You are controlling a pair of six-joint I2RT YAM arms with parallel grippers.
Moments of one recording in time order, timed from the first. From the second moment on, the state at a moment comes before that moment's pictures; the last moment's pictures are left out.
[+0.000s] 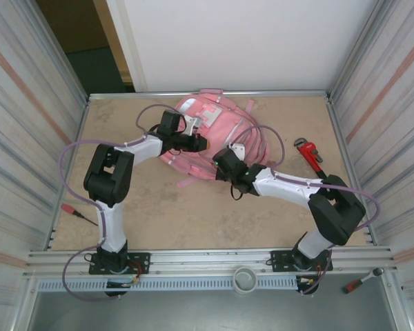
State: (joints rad) left arm -0.39 2.00 1.31 -0.07 0.71 -0.28; right arm 0.82 1.56 0.92 -0.24 0.39 0.78
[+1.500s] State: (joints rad) left arm -0.37 2.00 1.30 -0.05 0.69 -0.28; right arm 0.88 1.80 1.06 -0.15 0.43 0.39
